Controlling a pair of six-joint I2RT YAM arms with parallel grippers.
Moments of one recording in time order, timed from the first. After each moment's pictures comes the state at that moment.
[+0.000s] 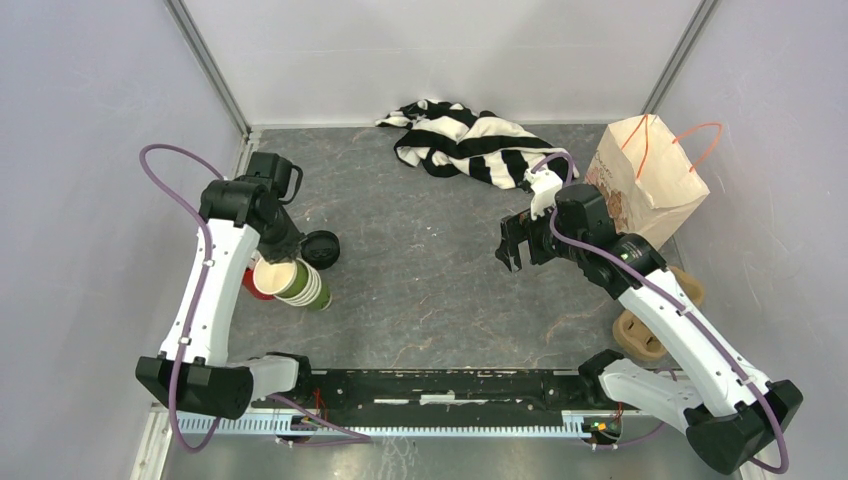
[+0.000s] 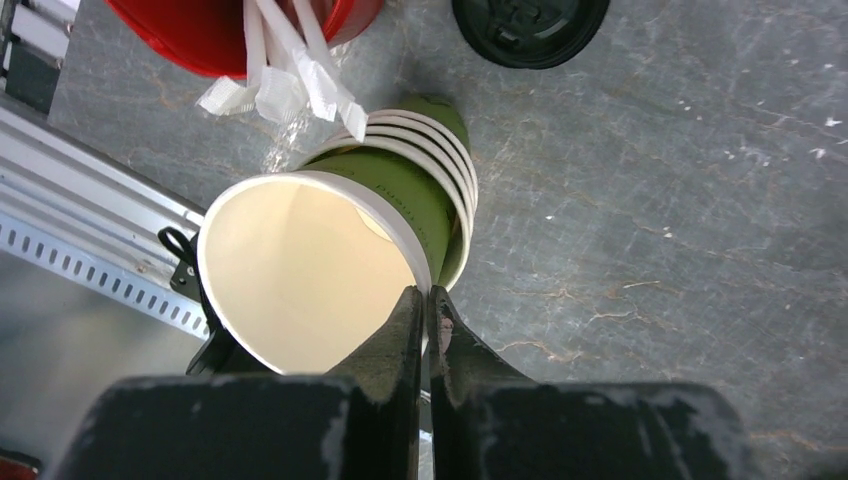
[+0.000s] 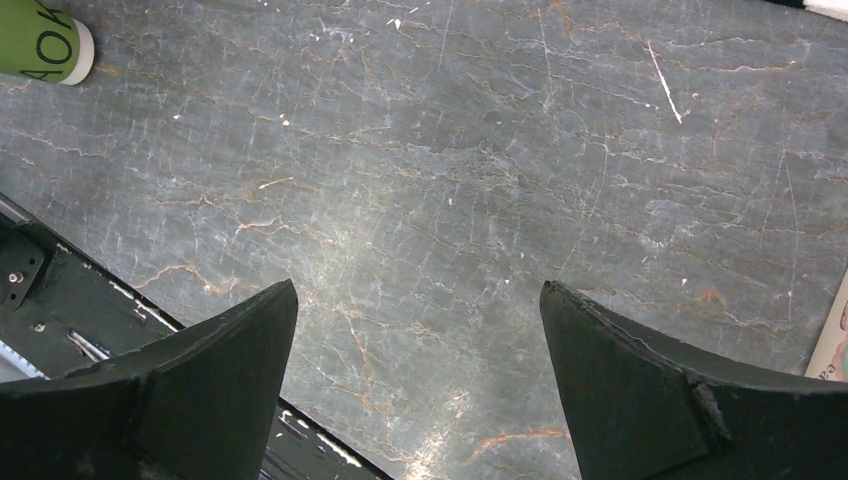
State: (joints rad) left arm -0.14 1.24 1.43 -1.47 -0.26 -0.74; right arm 0.52 1.00 1.04 -0.69 -0.12 0.11
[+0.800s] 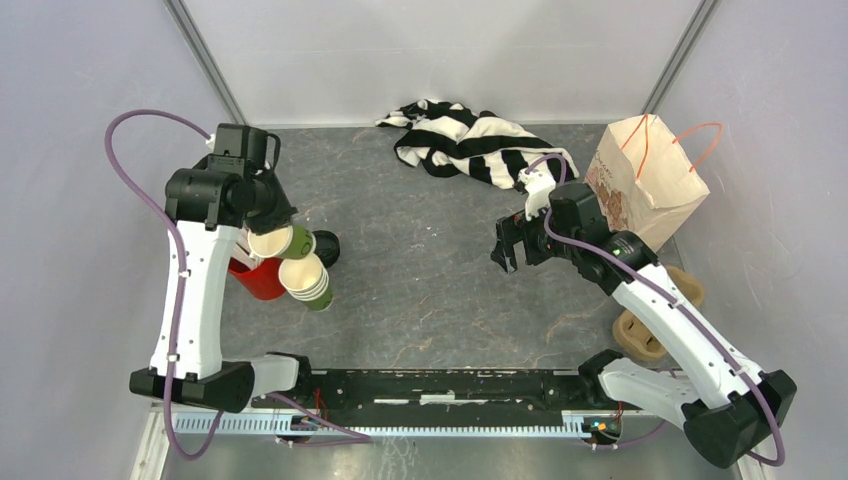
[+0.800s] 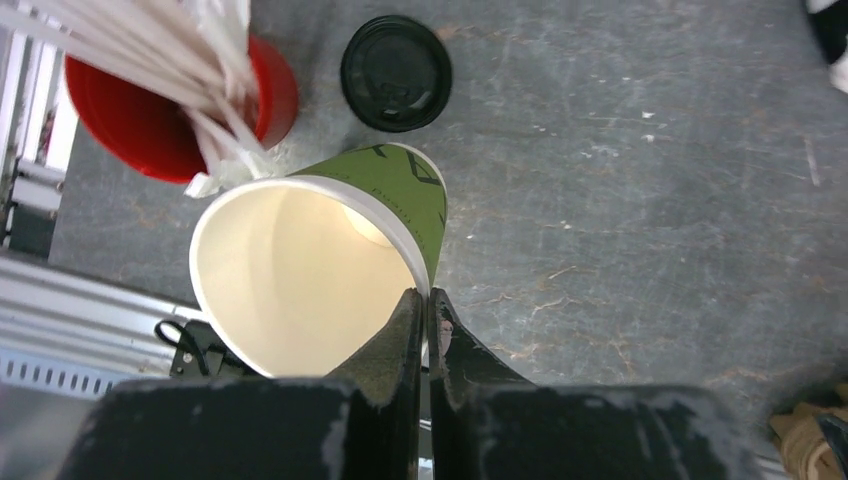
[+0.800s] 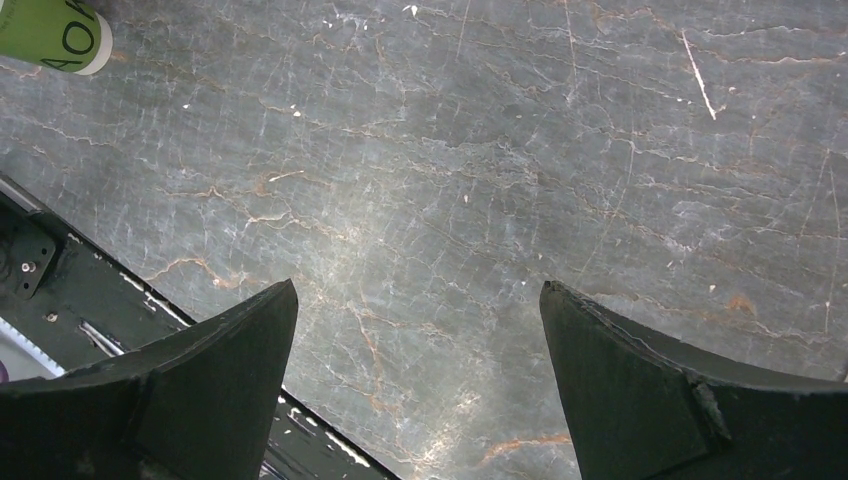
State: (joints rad) left arm -0.14 1.27 1.74 -1.47 -0.18 -0.56; right arm 0.52 1.03 1.03 -0.67 -0.16 0.11
